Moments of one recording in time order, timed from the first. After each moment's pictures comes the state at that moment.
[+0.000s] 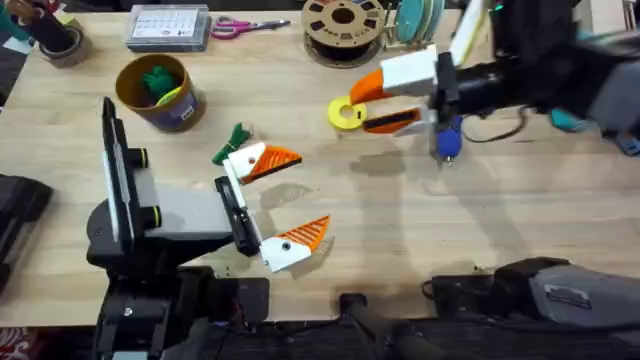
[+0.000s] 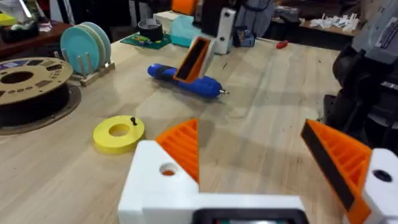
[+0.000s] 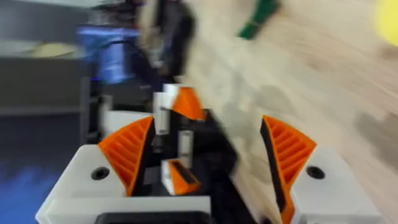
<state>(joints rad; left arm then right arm) 0.00 0.01 0.01 -0.12 1.16 0.06 0.20 1.36 0.92 -0.52 -1.15 0.46</state>
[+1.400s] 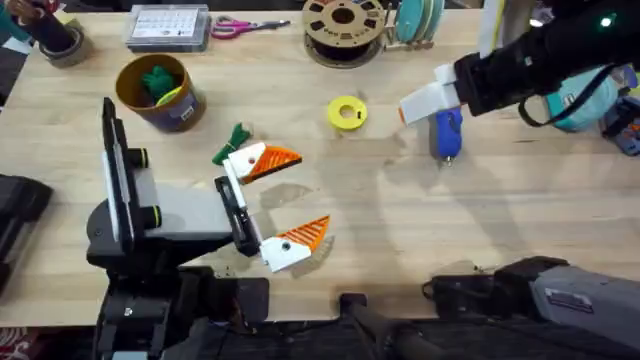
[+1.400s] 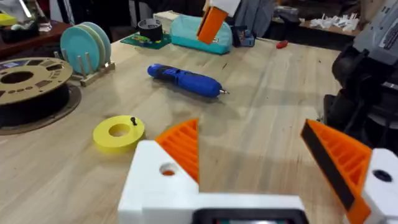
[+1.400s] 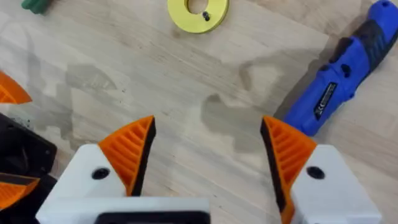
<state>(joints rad) 0.00 0.01 0.01 -0.12 1.16 0.06 0.27 1.32 1.28 -1.16 -0.26 -0.03</state>
